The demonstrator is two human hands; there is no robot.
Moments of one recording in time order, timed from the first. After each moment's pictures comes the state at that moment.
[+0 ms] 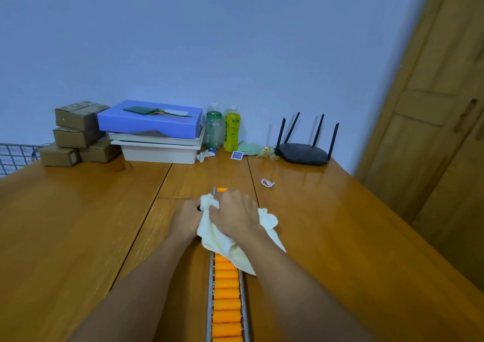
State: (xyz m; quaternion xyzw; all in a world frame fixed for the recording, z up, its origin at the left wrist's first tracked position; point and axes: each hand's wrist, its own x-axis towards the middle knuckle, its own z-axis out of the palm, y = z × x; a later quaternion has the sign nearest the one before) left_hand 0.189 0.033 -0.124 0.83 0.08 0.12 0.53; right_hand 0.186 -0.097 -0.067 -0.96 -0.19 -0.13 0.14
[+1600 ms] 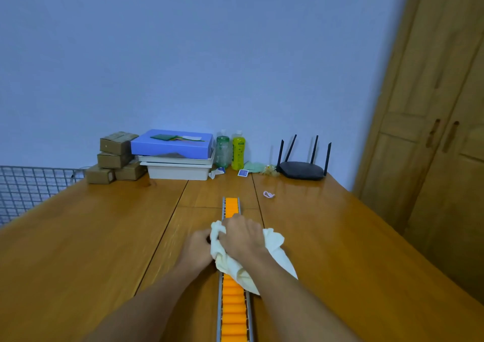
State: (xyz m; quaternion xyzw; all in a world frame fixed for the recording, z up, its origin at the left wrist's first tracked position) left_hand 0.088 0.023 -0.129 0.88 0.04 0.09 0.46; right_hand 0.097 -0.113 -0.067 -0.96 -0.20 -0.14 0.10
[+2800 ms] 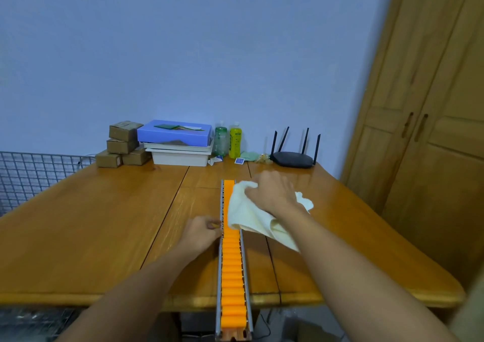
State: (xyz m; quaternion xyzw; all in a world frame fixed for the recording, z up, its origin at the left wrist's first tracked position) left_hand -0.002 -0.001 -0.112 0.88 0.05 0.07 0.46; right_hand 0.020 -0.188 0.016 -0.97 -0.14 -0.18 0.13
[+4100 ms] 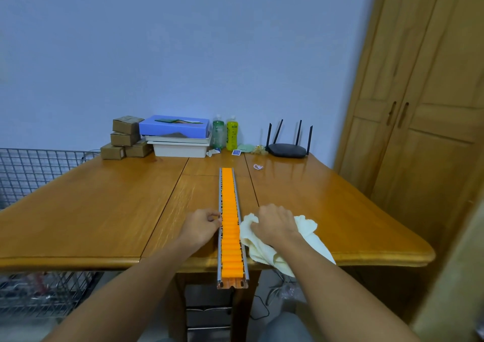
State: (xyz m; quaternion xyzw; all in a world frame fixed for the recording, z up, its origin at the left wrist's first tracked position) left_hand -0.068 -0.018 -0.115 0.89 0.04 0.08 0.44; right_hand -0.056 -0.218 -0.076 -0.98 -0.15 -0.13 0.02
